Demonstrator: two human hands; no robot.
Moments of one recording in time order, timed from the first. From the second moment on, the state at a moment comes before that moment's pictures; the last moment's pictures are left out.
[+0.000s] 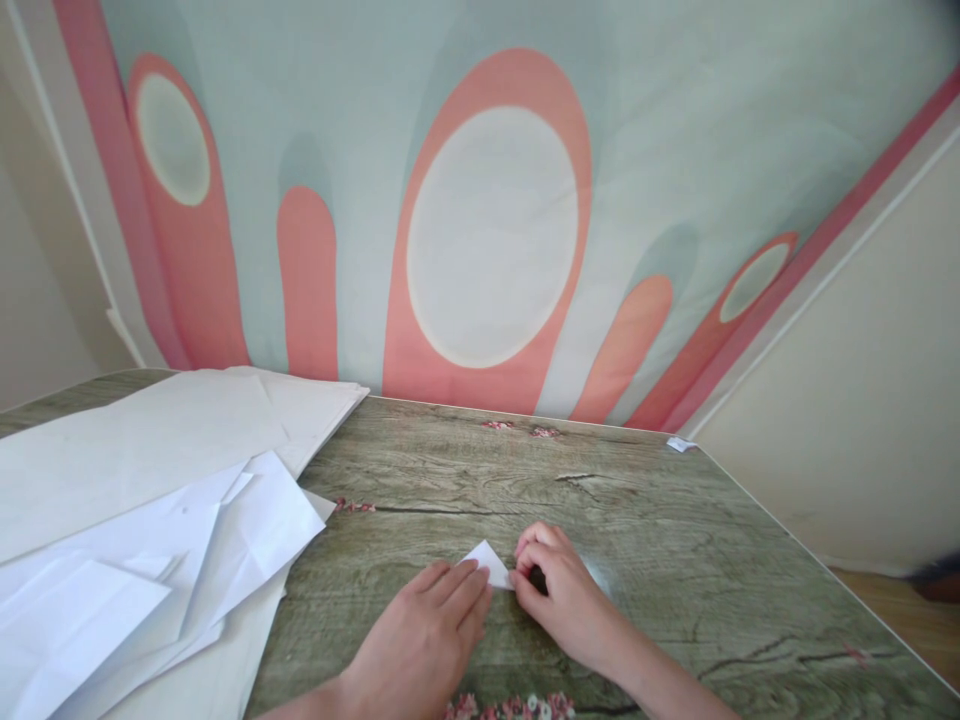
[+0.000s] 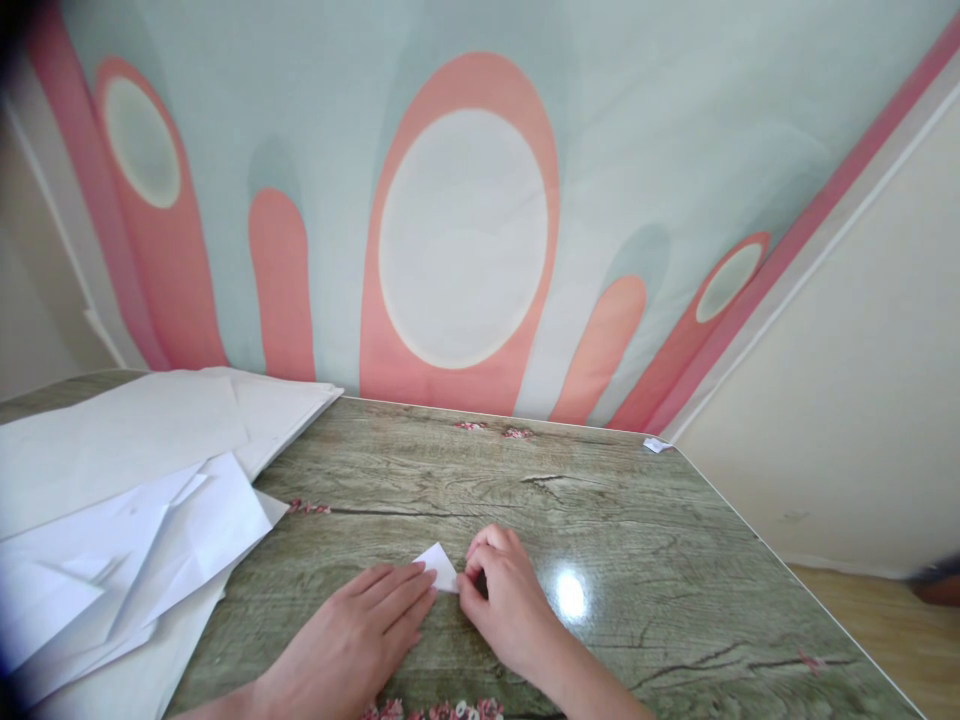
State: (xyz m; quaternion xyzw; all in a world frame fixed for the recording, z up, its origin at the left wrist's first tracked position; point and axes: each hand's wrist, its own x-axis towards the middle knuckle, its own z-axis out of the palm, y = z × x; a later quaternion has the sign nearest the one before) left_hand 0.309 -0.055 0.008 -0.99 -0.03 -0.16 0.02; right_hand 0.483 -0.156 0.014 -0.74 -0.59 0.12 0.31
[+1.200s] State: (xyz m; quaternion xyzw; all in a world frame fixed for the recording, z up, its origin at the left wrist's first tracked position) left_hand 0.311 -0.049 0.030 -1.00 -0.04 -0.07 -0.05; right_hand 0.460 -0.170 -0.005 -0.64 -0.73 -0.17 0.17
